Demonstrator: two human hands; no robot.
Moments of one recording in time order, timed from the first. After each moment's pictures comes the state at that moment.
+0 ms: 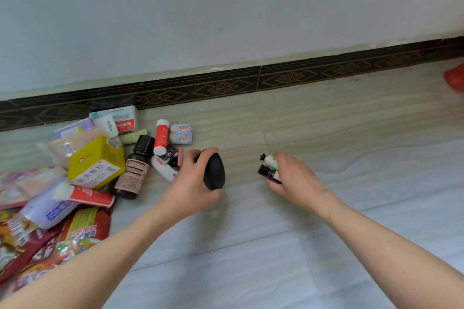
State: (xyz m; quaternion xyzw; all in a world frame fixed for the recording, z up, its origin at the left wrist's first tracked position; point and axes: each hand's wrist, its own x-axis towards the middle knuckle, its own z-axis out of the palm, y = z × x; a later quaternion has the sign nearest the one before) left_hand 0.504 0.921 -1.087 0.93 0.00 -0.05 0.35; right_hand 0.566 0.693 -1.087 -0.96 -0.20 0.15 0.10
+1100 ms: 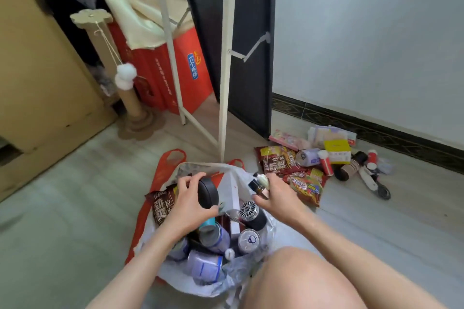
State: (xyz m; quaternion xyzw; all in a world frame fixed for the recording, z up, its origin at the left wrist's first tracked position) left_hand -0.028 1.147 -0.909 0.82 0.44 0.09 0.36; right_hand 0.159 1.033 -0.908 -0.83 -0.45 0.25 0.23
